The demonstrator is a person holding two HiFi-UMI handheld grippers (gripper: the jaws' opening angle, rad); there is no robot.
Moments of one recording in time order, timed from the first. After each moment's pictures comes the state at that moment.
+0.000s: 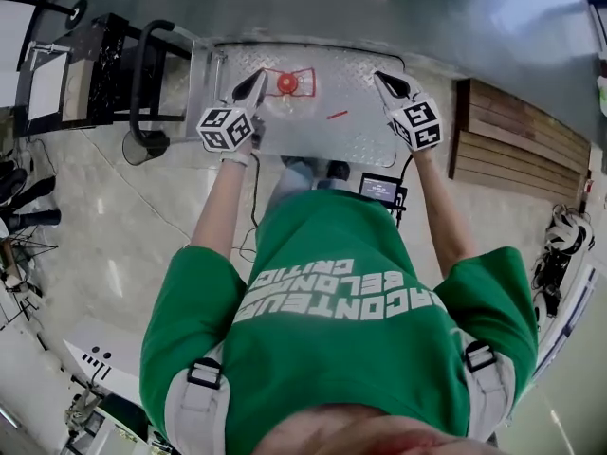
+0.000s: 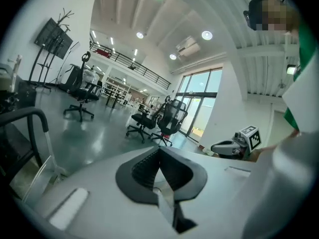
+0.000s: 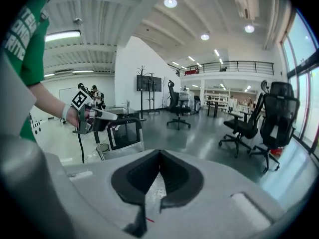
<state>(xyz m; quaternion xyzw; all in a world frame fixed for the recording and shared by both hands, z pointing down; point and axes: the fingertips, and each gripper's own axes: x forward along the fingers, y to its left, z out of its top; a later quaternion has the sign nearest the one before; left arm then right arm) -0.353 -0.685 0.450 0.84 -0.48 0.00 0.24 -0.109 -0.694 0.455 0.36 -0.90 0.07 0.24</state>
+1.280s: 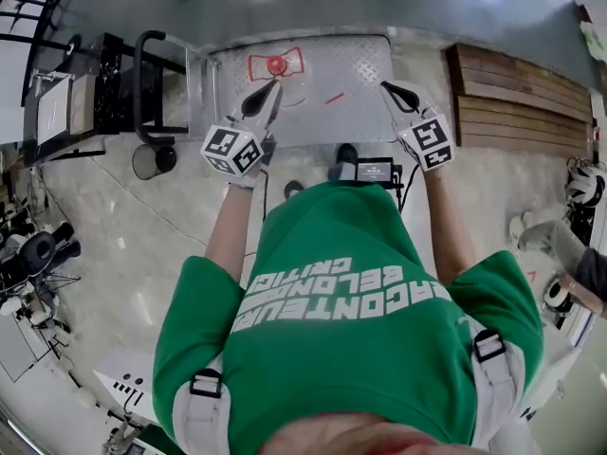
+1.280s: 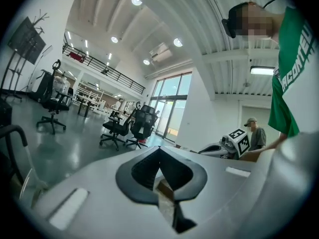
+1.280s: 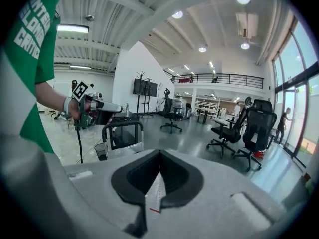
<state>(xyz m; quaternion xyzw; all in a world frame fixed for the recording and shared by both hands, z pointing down) -0.277 -0.526 0.352 0.92 -0.37 -0.03 0.16 -0.078 -0.508 0.392 0.41 -0.88 0.02 0.22</state>
